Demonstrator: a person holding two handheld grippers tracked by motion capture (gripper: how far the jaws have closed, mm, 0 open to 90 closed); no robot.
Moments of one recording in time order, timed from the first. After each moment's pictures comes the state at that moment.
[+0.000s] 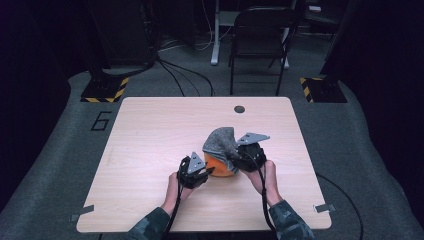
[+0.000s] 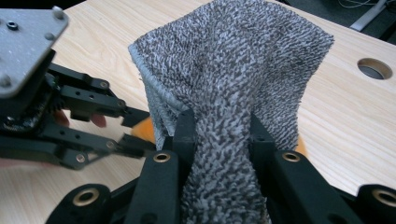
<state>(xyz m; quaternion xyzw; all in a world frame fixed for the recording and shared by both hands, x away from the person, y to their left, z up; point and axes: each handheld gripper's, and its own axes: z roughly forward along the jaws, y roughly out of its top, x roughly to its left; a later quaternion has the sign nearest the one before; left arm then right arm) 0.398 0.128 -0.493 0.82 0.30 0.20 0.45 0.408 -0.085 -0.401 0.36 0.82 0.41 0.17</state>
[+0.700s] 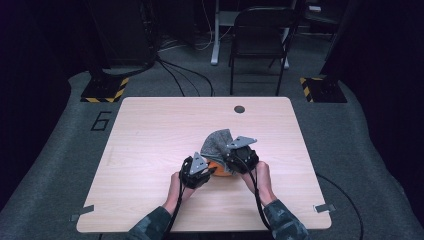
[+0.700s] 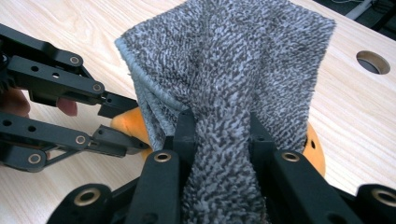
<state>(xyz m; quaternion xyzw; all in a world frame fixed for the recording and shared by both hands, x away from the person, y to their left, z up) 0.398 0.124 -0.494 0.82 0.28 0.20 0.45 0.415 -0.070 -0.425 0.35 0.84 0.36 0.20</state>
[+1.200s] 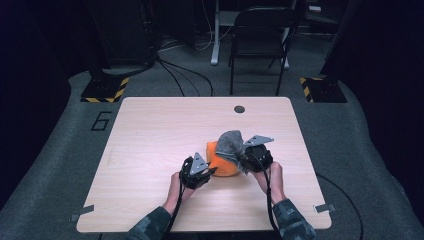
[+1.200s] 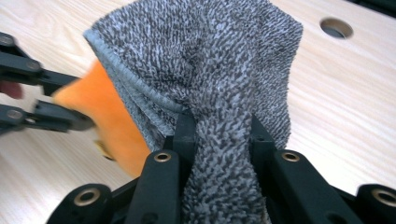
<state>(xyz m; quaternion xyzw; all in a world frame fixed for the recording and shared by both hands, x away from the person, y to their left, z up) 0.398 0.123 -0.494 0.82 0.28 0.20 0.45 0.421 -0.111 -0.431 0.40 0.82 0.36 0.20</state>
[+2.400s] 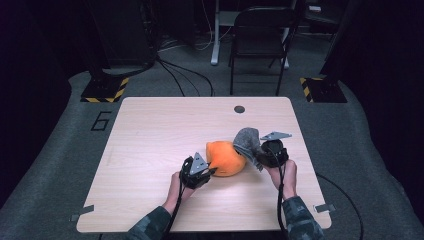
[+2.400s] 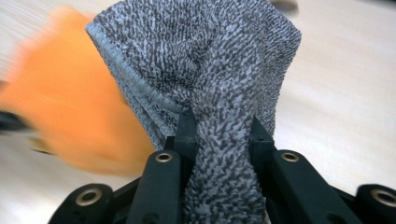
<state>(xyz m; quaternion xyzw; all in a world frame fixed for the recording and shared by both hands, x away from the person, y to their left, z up) 0.399 0.123 -0.496 0.82 0.27 0.20 0.46 0.431 -0.153 -0.425 0.46 0.79 0.35 0.21</state>
